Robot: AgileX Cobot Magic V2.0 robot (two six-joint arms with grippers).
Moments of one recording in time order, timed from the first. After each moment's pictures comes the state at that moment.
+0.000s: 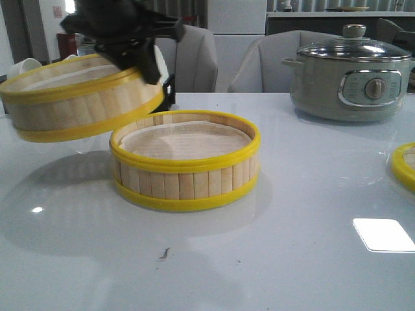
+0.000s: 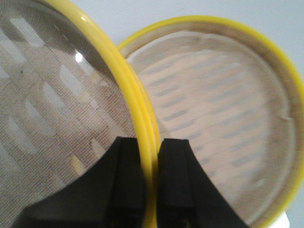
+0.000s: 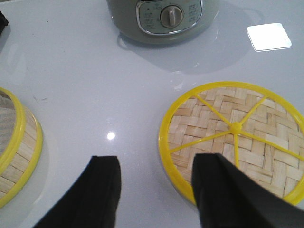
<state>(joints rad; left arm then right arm) -0.53 1.90 -1.68 0.02 0.81 -0.10 -0.07 0.93 -0.71 0.09 0.37 0.11</state>
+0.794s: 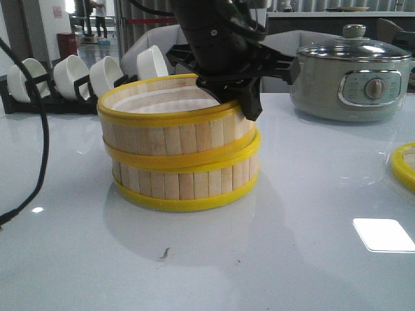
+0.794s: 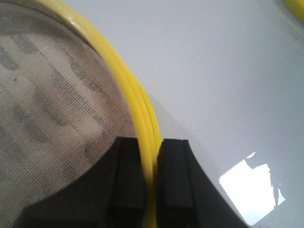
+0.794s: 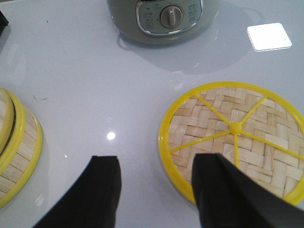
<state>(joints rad) -0.77 2.02 -1.71 0.02 0.72 -0.10 -0.07 0.93 -0.71 0.09 0.37 0.11</state>
